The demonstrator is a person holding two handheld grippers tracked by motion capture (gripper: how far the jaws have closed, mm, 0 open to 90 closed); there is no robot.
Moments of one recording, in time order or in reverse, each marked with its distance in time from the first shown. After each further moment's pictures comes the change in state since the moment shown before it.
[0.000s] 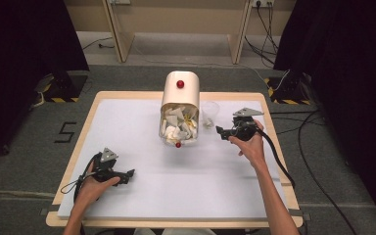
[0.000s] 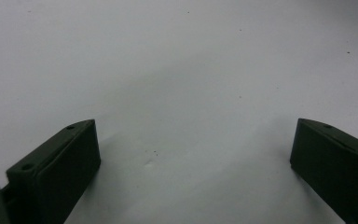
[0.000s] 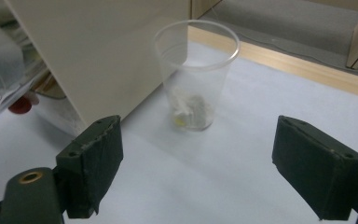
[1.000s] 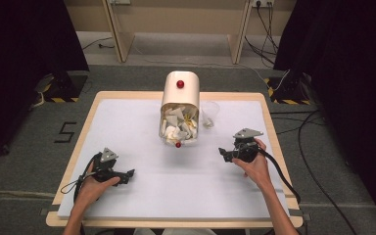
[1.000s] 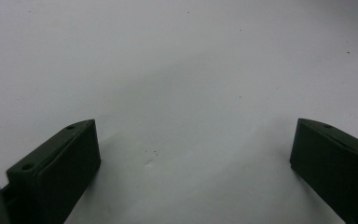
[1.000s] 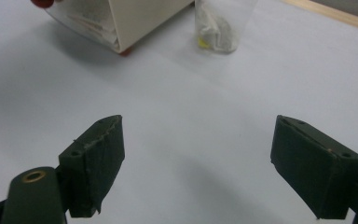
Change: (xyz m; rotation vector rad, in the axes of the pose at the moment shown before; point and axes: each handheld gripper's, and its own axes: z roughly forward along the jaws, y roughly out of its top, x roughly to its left) left arm 0.000 0.000 0.000 0.000 0.000 0.000; right arm 0.021 -0.054 -0.021 0.109 0.000 -0.065
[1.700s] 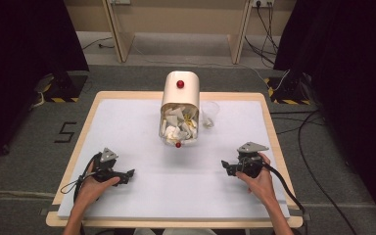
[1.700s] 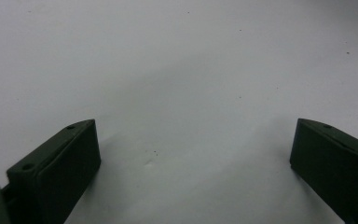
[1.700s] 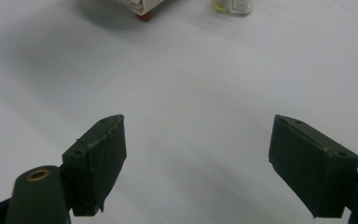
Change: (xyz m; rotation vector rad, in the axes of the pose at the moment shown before) left arm 0.000 0.000 0.000 -0.001 -0.001 -0.002; right arm 0.018 -0.032 -0.021 0.009 0.013 0.038
